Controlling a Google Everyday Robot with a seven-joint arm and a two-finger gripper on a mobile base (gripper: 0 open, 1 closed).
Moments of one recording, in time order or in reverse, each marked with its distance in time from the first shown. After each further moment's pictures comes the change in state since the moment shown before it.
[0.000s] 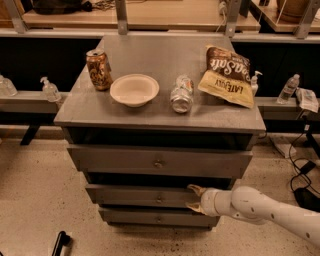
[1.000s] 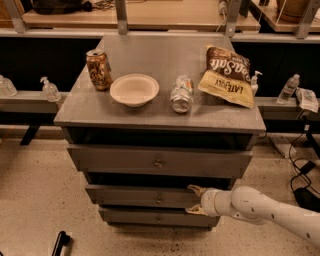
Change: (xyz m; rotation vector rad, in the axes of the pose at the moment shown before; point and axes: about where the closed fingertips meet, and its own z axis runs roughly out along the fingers) arm -0.001 -0.001 -0.001 0.000 0.000 0.000
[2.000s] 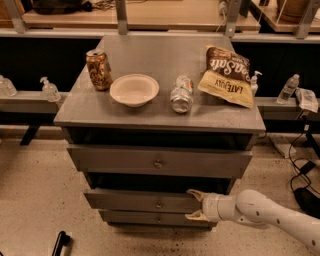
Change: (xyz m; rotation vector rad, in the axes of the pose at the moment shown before) arm -0.002 0.021 -0.006 -0.049 -0.074 0.002
